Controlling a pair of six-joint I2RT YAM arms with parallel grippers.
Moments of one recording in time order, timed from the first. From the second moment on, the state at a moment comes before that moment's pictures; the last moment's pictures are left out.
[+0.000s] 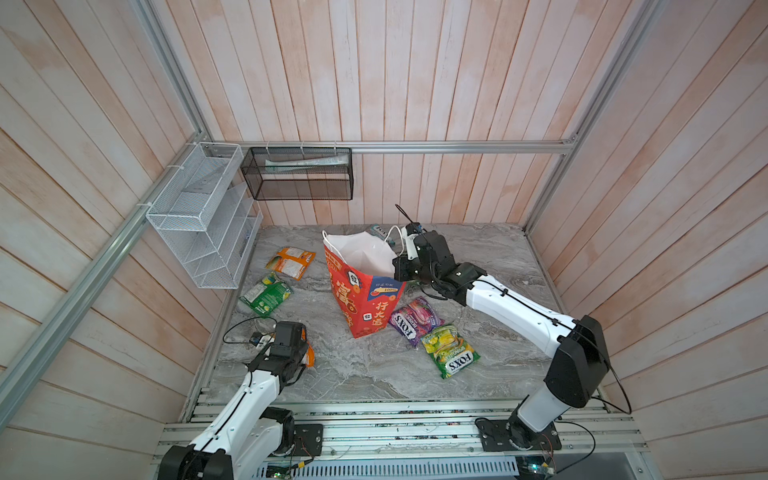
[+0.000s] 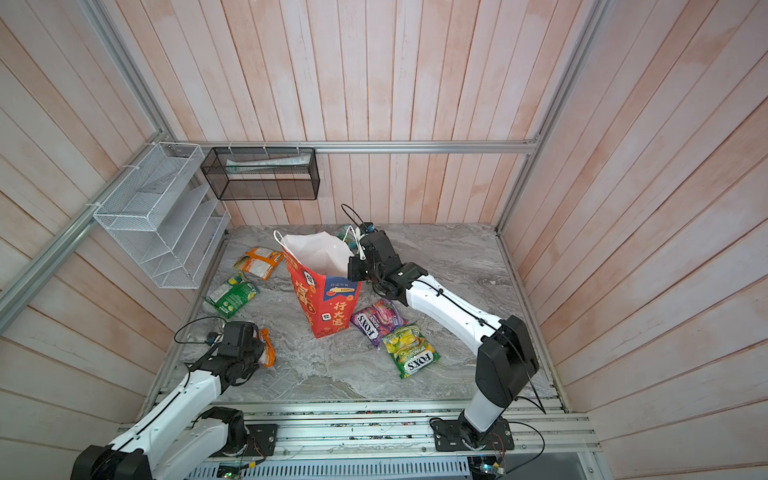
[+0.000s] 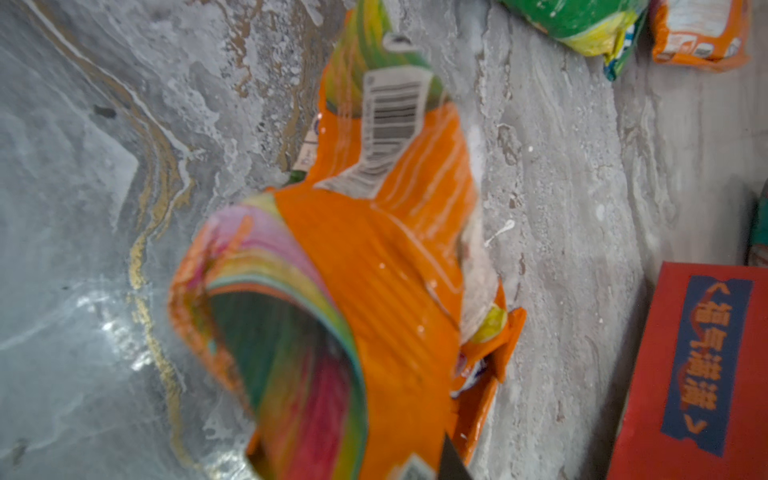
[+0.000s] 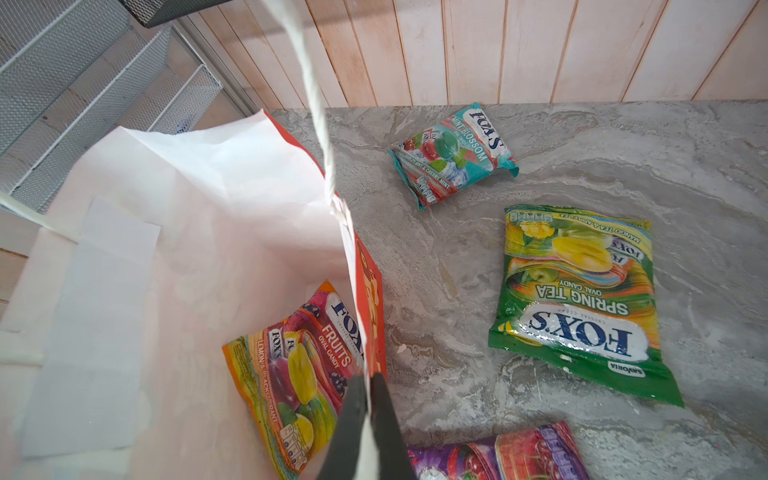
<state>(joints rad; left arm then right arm) -0.15 0.90 0.35 -0.45 -0.22 -1.17 0.73 1.65 1.42 -0.31 0.03 0.44</state>
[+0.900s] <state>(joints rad) -0.15 0.56 0.55 -0.50 0.14 -0.90 0.77 1.66 1.43 -0.32 0.07 0.41</state>
